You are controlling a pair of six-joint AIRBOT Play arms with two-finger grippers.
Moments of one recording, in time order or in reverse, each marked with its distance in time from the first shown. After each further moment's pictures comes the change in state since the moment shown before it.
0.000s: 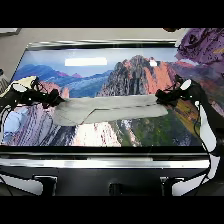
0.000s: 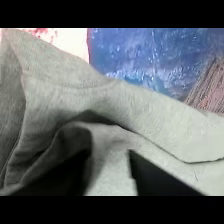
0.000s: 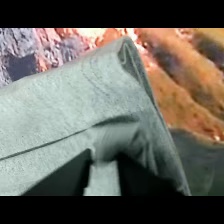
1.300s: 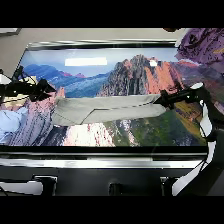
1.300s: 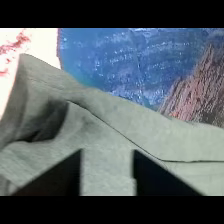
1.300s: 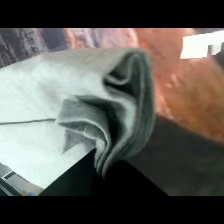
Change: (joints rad) left arm 0.003 0.139 0.091 0.117 -0.080 -0.128; right arm -0.154 -0.235 0.211 0.386 0.374 -0.219
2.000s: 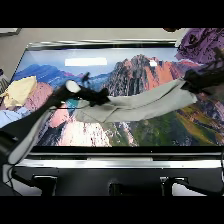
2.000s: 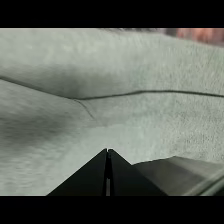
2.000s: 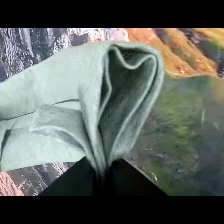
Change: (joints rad) left arm -0.634 -0.196 0.082 -0.177 0.244 -0.159; right arm 0.024 0.607 0.001 -0.449 0.104 0.279
